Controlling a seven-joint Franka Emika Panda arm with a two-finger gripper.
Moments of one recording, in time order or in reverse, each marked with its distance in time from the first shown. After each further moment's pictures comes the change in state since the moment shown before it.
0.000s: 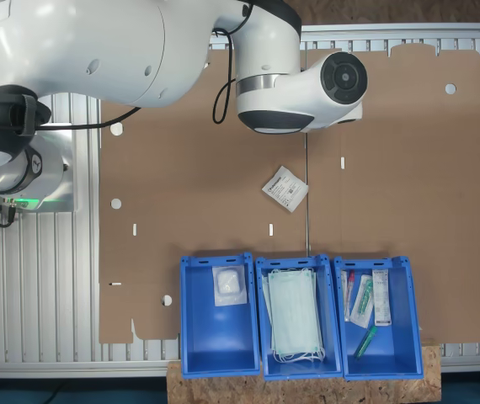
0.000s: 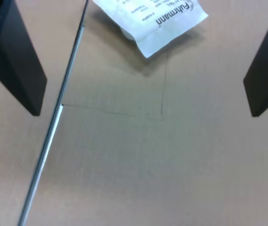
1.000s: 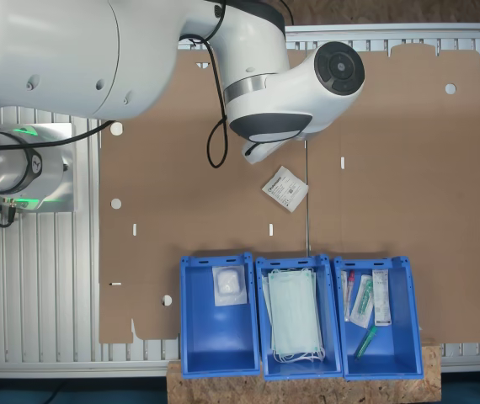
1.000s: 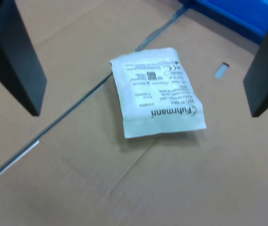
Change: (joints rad) arm 0.000 -0.135 -0.031 -0.068 -0.218 -0.089 -0.416
